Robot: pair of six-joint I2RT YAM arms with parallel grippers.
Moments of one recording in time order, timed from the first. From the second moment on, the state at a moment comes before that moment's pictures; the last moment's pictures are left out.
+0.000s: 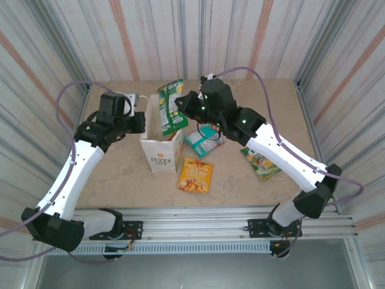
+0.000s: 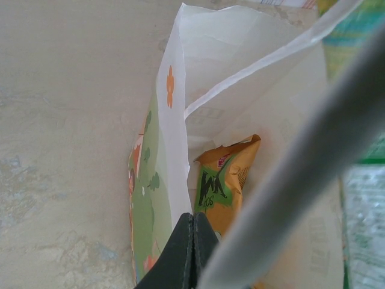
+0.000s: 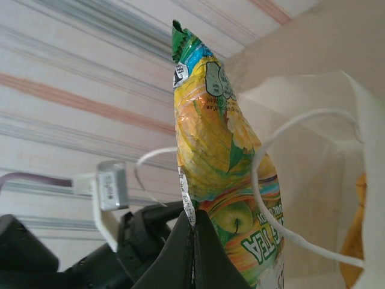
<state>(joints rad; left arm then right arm) -0.32 1.20 1.30 -0.80 0.10 -0.28 0.87 1.52 1.66 -0.50 0.05 1.11</state>
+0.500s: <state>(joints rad) -0.32 1.20 1.30 -0.79 0.11 -0.28 0.91 1.57 1.66 -0.57 0.13 1.20</state>
